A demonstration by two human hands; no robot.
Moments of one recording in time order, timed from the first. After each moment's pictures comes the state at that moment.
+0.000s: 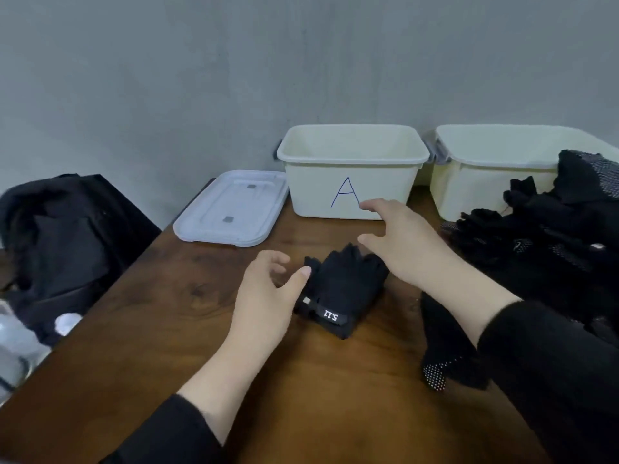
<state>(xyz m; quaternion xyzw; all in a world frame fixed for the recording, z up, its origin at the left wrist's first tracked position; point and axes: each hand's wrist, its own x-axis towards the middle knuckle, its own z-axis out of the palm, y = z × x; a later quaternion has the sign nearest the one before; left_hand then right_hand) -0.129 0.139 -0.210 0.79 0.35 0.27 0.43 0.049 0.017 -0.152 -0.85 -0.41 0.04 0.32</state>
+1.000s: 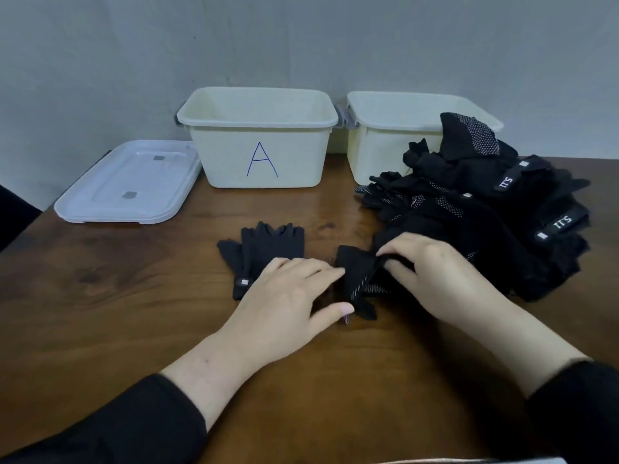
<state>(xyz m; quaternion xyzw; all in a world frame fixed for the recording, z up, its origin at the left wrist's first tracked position) -0.089 0.049 -0.230 0.98 -0.03 0.17 0.13 0.054 -0.152 -0.190 -0.89 -0.41 -0.02 0.21</state>
